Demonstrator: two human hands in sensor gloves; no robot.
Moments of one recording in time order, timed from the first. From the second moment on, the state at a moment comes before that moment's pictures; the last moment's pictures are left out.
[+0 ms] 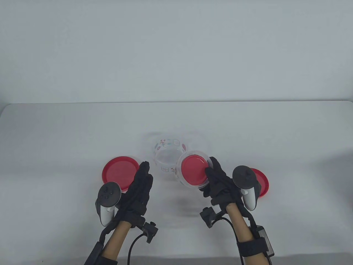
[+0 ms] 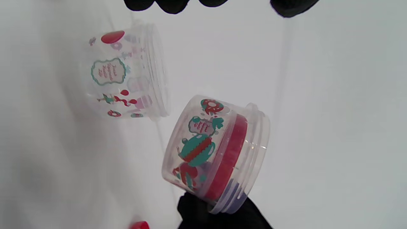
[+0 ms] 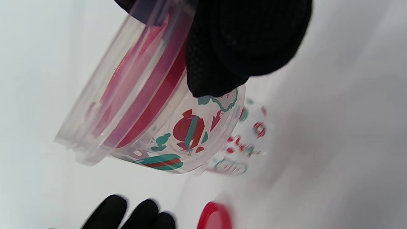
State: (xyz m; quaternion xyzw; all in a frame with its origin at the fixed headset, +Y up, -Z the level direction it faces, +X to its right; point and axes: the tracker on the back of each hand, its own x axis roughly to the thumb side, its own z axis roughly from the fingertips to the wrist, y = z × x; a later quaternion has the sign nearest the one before) left_hand -0.186 -0.741 -0.293 -0.06 -0.08 0.68 0.72; right_hand 0.130 -0.715 -0.322 0.04 0.08 0.79 0.60
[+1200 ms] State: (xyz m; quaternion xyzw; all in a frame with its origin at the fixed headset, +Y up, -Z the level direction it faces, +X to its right) left_hand -0.143 -0.782 -0.288 -0.27 -0.15 0.91 0.28; right_hand 0.205 -0.698 -0.320 -0.07 -0.03 0.87 0.49
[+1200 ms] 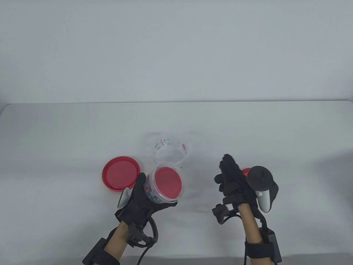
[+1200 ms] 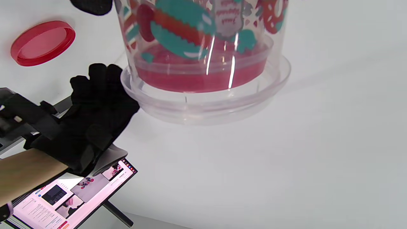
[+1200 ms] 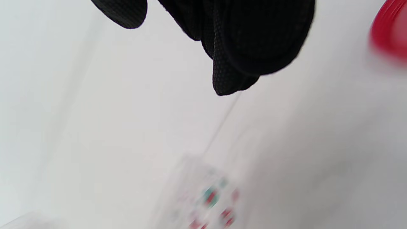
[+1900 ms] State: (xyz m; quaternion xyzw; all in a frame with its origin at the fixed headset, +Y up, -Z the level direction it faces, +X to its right) left_hand -0.145 -0.777 -0.288 -0.26 -0.16 0.91 0.27; right_hand 0.297 -0.775 -0.319 -0.34 0.05 0.92 0.18
